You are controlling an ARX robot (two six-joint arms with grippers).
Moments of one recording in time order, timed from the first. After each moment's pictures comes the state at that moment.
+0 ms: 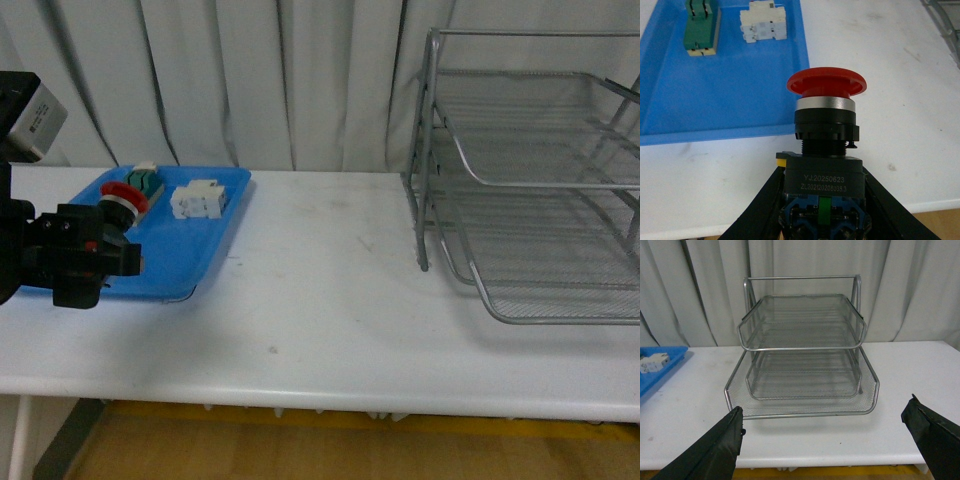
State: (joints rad) left arm -0.15 1.55 0.58 0.44 -0.03 -0.01; right arm 0.00 0.00 0.01 0.00 0.00 0.00
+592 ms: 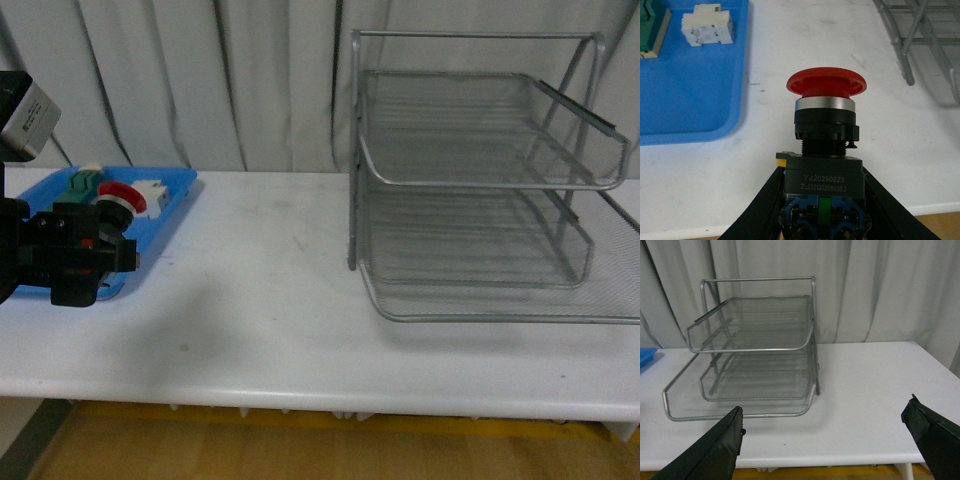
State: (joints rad) left arm -0.14 1.55 0.58 0.45 -0.01 -0.03; right arm 0.00 0.00 0.01 0.00 0.00 0.00
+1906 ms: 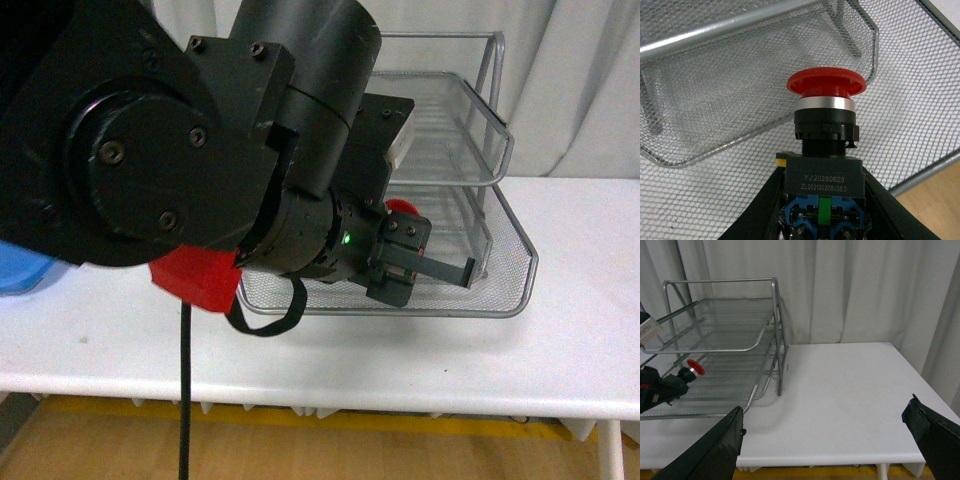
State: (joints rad) left arm -0.57 1.96 1.09 0.24 -0.04 -0.04; right arm 0.00 0.00 0.01 0.00 0.00 0.00
